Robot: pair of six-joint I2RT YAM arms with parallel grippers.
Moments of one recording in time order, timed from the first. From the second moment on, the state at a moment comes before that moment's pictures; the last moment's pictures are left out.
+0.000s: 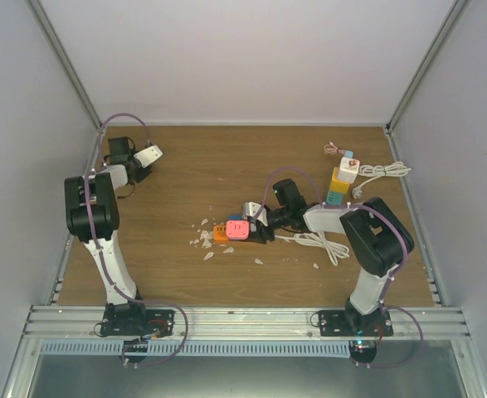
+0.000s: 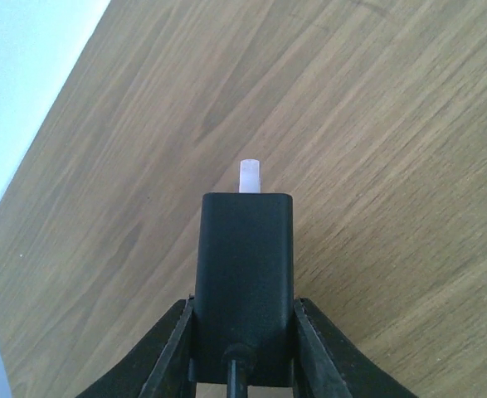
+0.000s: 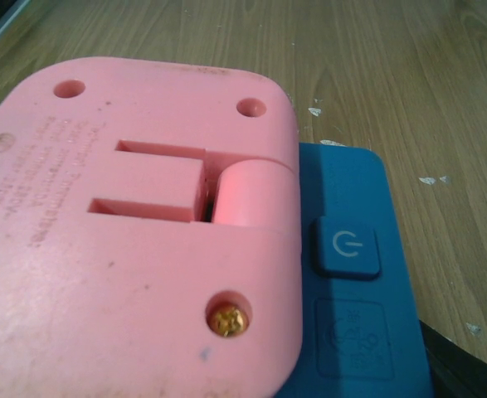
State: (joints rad) left arm 0.19 2.08 1.33 -0.01 0.19 1.02; right arm 0.55 1.80 0.85 0.11 -0.86 -0.77
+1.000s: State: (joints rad) left arm 0.10 1.44 0.90 -0.24 0.74 1.15; right arm 0.55 1.81 0.85 0.11 -0.88 -0.77
